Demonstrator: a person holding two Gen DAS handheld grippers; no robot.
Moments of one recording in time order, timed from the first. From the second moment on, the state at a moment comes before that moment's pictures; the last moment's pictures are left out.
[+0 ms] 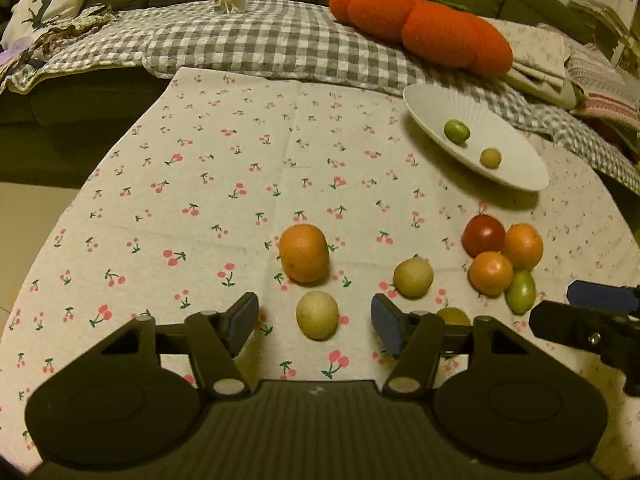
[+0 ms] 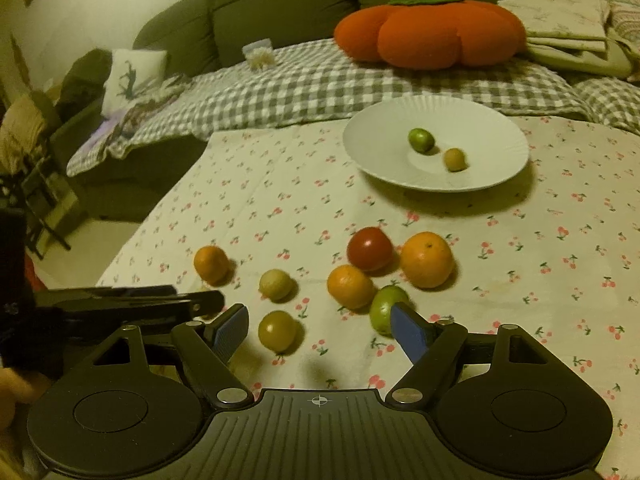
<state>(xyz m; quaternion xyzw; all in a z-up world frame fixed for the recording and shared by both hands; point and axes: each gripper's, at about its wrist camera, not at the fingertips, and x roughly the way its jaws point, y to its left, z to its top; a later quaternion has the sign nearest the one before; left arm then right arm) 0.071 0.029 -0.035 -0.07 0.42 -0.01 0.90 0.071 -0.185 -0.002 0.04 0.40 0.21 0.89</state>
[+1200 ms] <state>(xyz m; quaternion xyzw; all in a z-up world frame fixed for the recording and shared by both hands) 0.067 0.033 -0.028 -0.07 0.42 0.00 0.91 0.075 -0.126 -0.046 -0.06 0.39 0.24 0.89</state>
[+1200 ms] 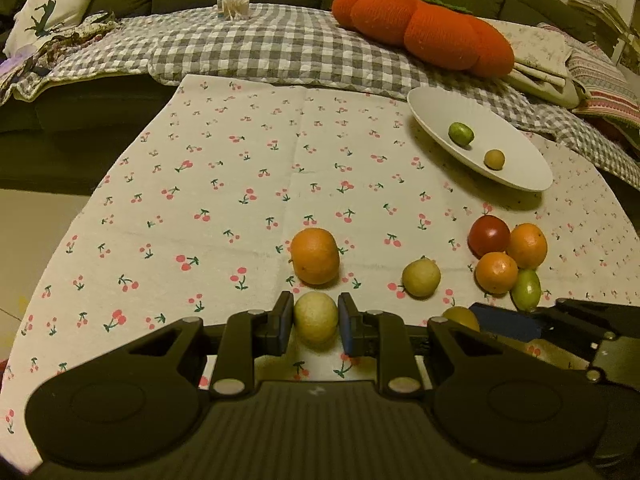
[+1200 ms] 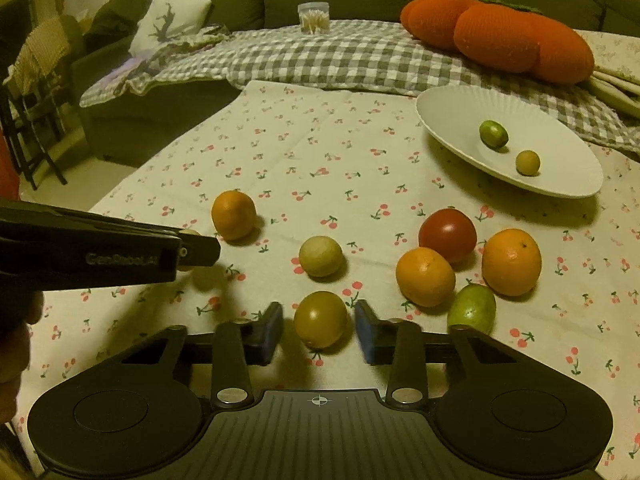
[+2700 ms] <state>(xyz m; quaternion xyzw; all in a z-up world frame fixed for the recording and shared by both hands) 0.069 0.016 0.008 -0.07 0.37 -0.03 0.93 0.082 -0.181 0.011 0.02 0.34 0.21 0.92</state>
